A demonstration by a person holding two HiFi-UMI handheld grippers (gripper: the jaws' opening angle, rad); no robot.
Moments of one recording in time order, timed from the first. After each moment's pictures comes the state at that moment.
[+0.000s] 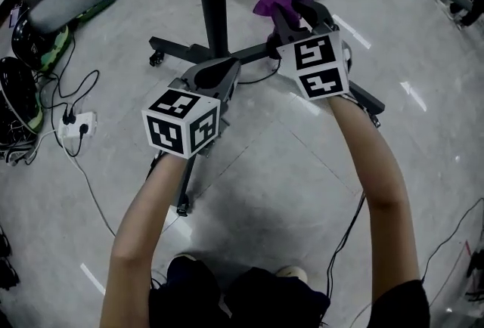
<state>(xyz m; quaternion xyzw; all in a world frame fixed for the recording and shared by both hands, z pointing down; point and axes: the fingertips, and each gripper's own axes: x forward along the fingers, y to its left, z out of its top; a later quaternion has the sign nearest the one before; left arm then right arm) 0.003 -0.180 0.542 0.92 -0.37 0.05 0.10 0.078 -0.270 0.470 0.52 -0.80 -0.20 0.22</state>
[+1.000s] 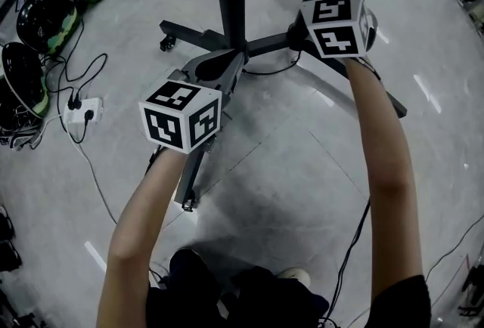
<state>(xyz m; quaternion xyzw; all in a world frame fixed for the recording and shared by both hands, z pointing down) -0.021 -0.203 0.577 0.91 -0.40 0.07 0.13 0.105 -0.349 0.466 0.57 -0.74 -0.26 0.24</state>
